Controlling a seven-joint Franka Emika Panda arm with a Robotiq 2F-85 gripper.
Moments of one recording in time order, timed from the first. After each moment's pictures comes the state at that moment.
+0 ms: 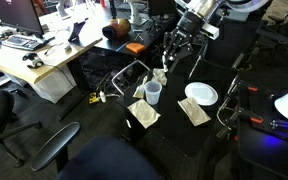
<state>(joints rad) -0.29 -0.04 0.57 -2.44 0.98 2.77 -1.64</state>
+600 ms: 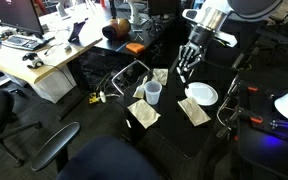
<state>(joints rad) -0.03 -0.08 0.30 -2.57 0.74 2.73 -1.14</state>
